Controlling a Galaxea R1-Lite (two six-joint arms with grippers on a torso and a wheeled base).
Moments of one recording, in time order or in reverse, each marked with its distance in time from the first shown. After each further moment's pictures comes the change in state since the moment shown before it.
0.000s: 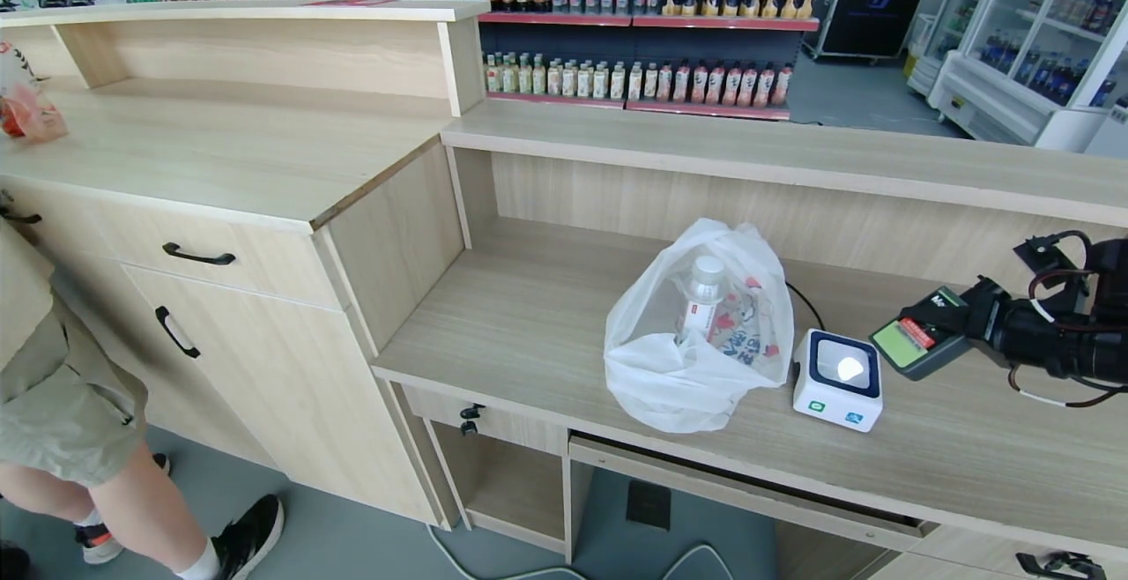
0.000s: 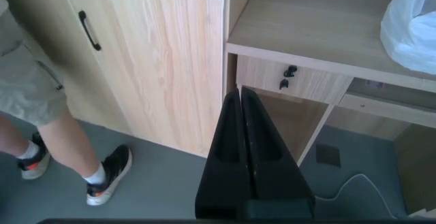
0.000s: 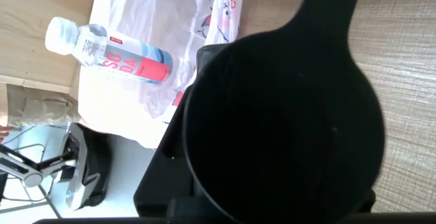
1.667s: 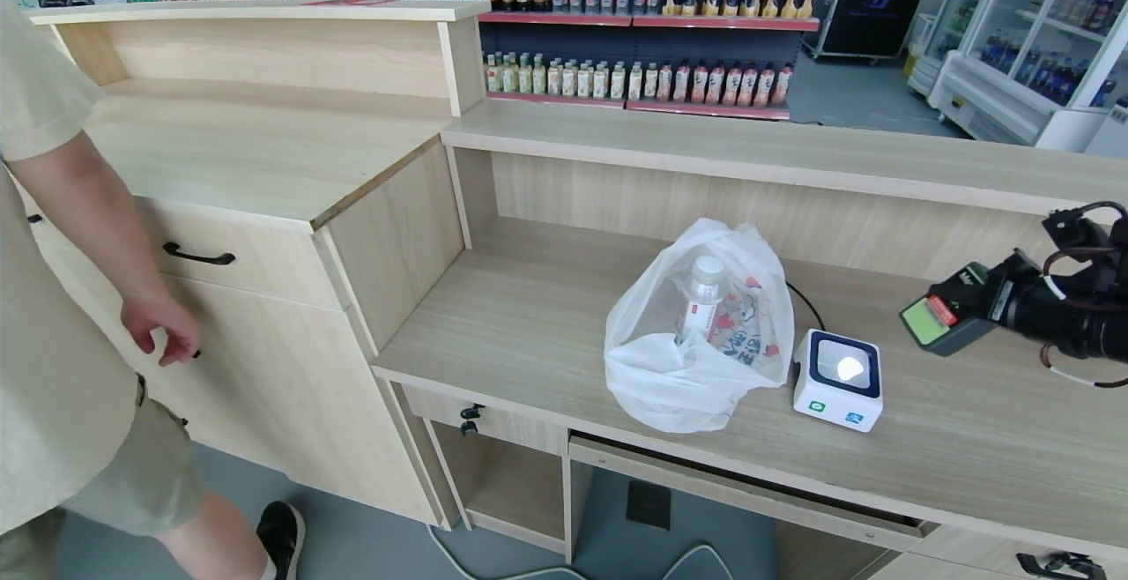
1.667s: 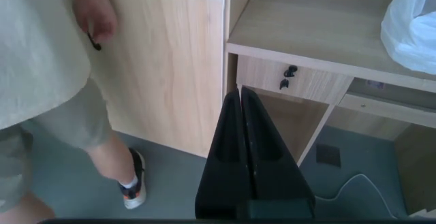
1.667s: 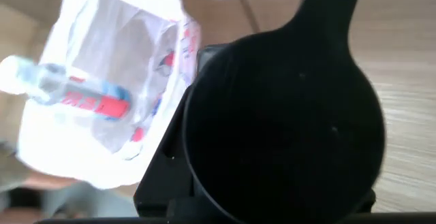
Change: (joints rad) left arm 0.001 0.000 0.000 0.000 0.000 0.000; right arm 0.016 -0.096 0.022 -0.068 -0.306 -0.070
